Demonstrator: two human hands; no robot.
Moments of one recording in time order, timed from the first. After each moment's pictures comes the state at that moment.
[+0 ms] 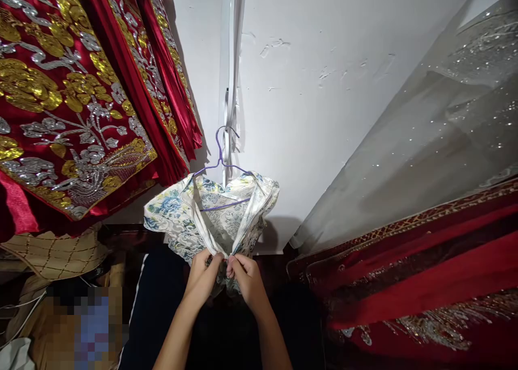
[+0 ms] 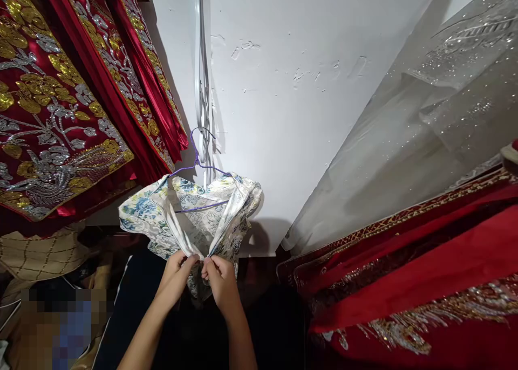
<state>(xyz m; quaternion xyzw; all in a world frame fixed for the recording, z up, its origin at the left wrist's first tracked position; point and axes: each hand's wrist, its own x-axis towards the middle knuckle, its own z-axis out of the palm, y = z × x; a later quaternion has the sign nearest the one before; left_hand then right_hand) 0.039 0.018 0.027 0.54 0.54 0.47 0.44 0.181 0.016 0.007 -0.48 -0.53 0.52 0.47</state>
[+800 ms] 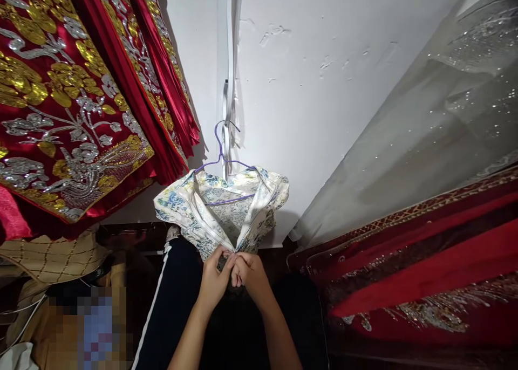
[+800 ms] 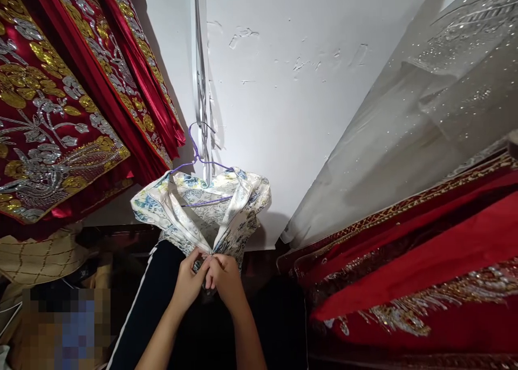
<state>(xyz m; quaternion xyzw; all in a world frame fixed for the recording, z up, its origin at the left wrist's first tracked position) 0.056 0.014 -0.008 0.60 0.46 0.51 0.41 0.177 0.013 0.013 -0.50 -0.48 0.57 0.43</state>
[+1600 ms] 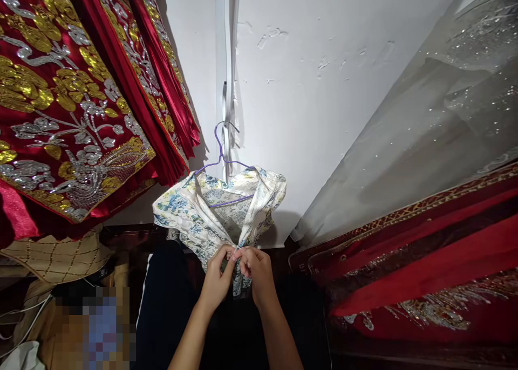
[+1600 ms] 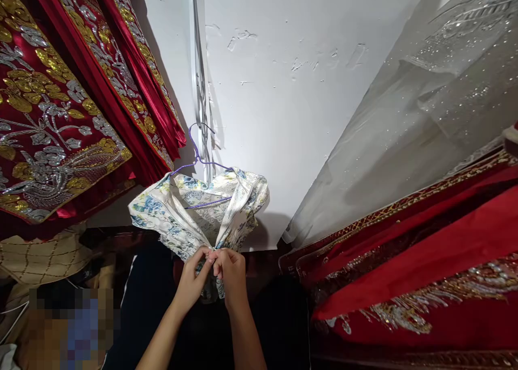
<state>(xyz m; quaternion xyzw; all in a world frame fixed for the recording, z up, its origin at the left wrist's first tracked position) 0.057 0.010 0.006 0.63 0.43 0.49 0.42 0.174 0.008 0.039 -0.53 -0.37 0.55 0.54</state>
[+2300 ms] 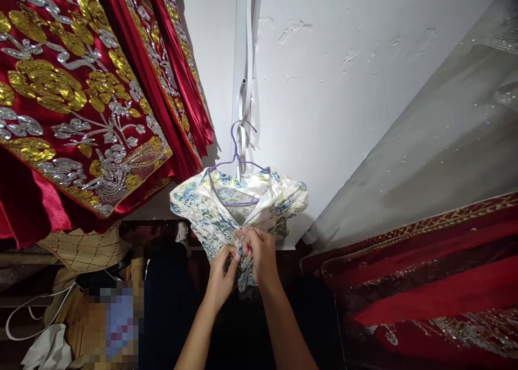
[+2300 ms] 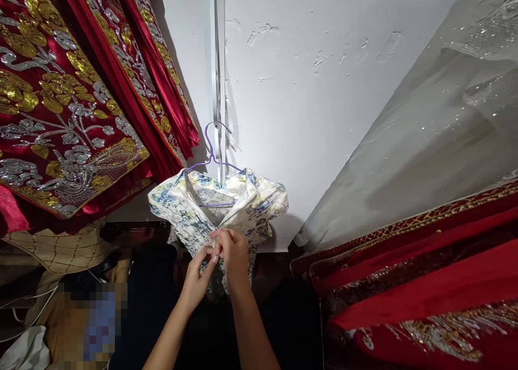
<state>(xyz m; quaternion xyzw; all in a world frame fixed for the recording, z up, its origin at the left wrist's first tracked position) 0.034 0.012 -0.012 0.62 0.48 0.50 0.37 0.143 0.038 0.080 -0.48 -0.40 0.54 0.57</state>
